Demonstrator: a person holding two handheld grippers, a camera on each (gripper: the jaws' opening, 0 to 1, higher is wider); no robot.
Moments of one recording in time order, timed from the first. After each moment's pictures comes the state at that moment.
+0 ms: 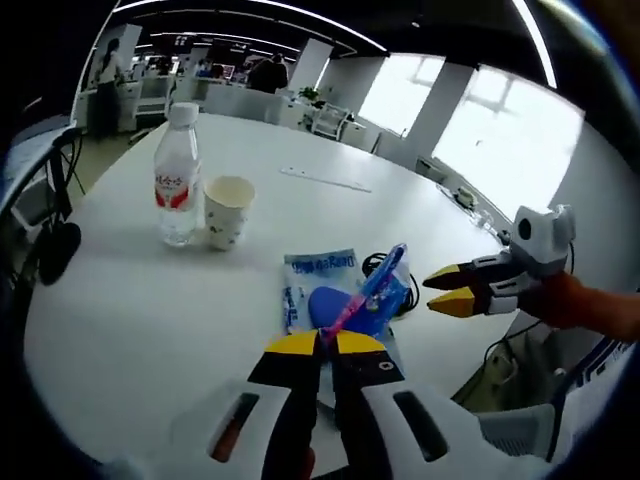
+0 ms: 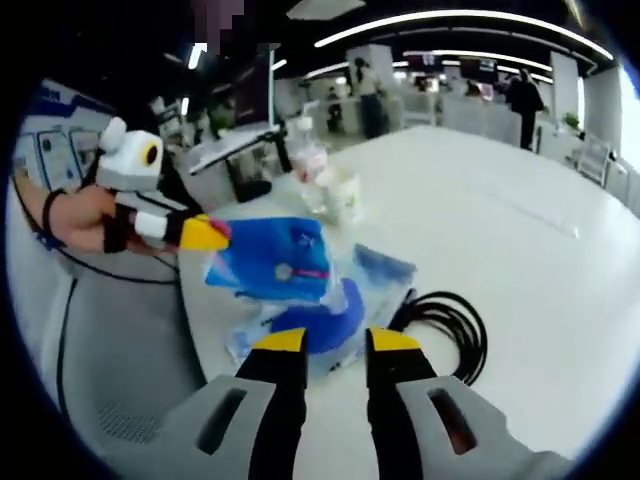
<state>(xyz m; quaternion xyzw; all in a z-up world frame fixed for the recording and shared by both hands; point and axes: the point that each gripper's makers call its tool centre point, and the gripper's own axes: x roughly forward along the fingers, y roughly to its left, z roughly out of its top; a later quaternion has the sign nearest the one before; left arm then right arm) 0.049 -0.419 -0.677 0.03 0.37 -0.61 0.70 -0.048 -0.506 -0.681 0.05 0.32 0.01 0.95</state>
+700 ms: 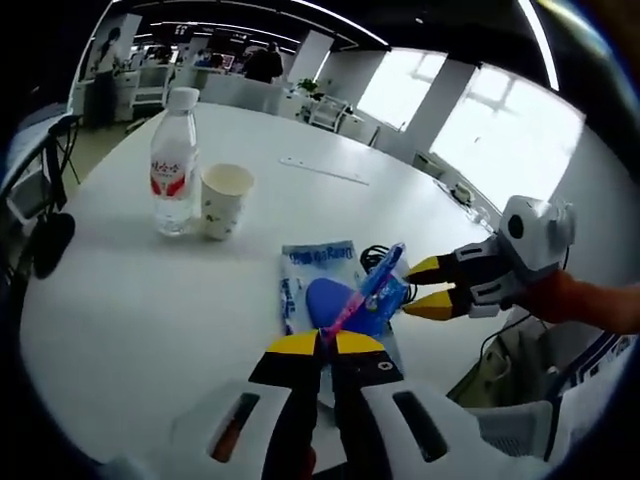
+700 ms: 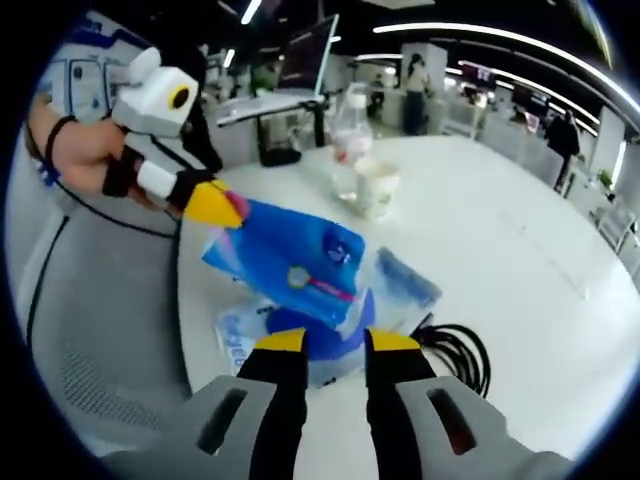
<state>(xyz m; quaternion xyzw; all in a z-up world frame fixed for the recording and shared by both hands) 0.046 -0.420 -0.682 0.04 0.38 -0.62 0.69 -0.025 -0.503 -0.702 -0.04 0.36 0.06 0.93</state>
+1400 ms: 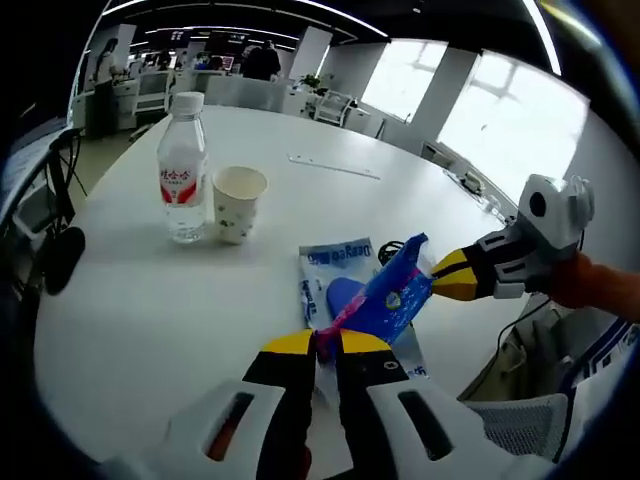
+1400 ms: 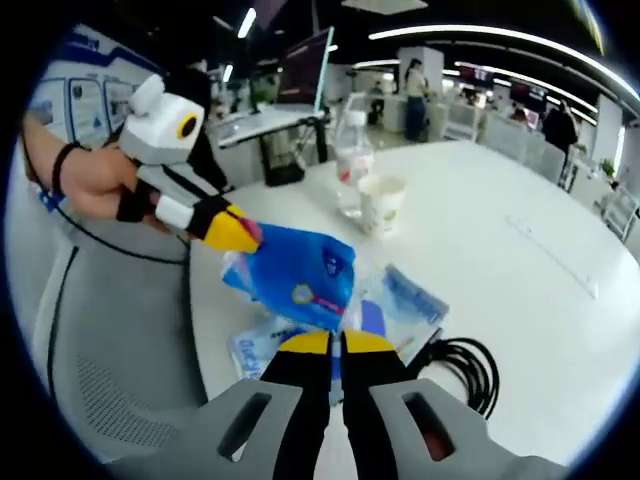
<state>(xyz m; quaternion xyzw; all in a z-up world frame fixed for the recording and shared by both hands) 0.063 -0.420 -0.687 0.08 0.37 -0.60 0.70 -0.022 -0.495 -0.685 0.02 0.34 0.05 0.94</state>
